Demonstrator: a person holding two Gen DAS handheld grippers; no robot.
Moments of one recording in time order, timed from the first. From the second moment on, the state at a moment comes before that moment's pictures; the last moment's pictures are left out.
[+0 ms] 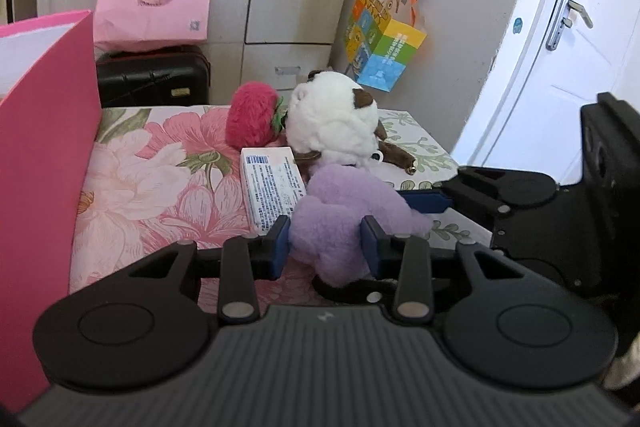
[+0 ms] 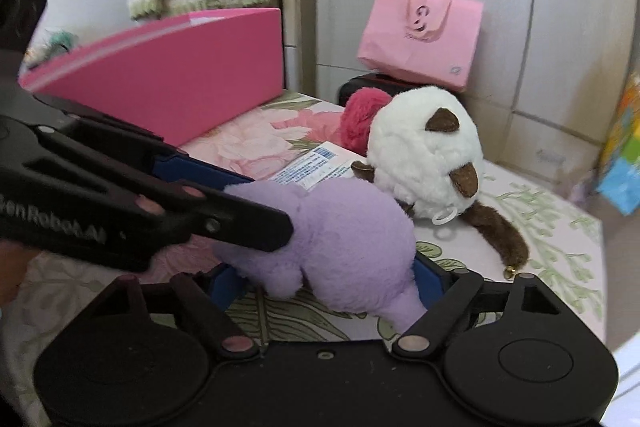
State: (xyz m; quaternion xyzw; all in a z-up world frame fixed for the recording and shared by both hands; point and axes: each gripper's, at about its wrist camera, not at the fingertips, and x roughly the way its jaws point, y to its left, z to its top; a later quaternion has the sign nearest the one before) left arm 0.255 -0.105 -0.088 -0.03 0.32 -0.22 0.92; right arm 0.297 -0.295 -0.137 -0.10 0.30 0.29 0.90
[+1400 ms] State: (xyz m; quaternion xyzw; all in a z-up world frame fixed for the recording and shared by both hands) left arm 0.143 -0.071 -0.041 -0.01 0.34 -0.28 0.90; right arm 0.157 -0.250 -0.092 -0.12 0.32 0.18 0.92
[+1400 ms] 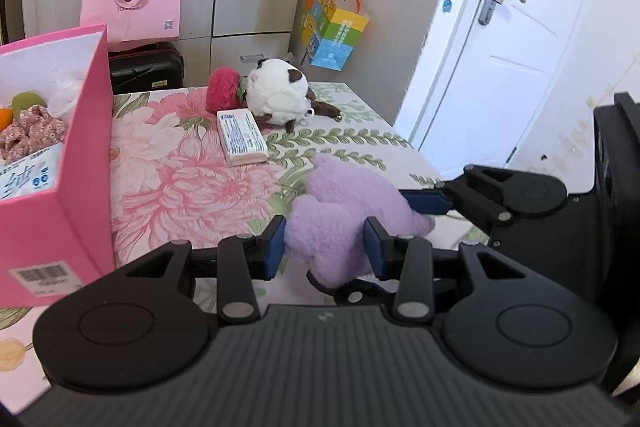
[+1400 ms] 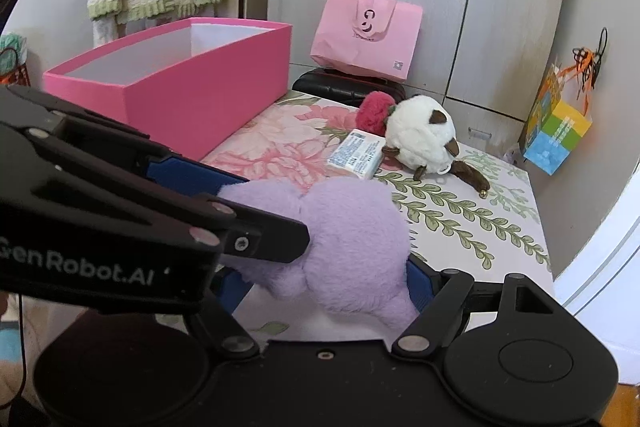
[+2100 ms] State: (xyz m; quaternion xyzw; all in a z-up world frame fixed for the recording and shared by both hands) left arm 0.067 0.019 0.029 0.03 0.38 -0.25 0.89; right arm 0.085 -0.165 -0.031 -0.21 0.28 0.29 0.89
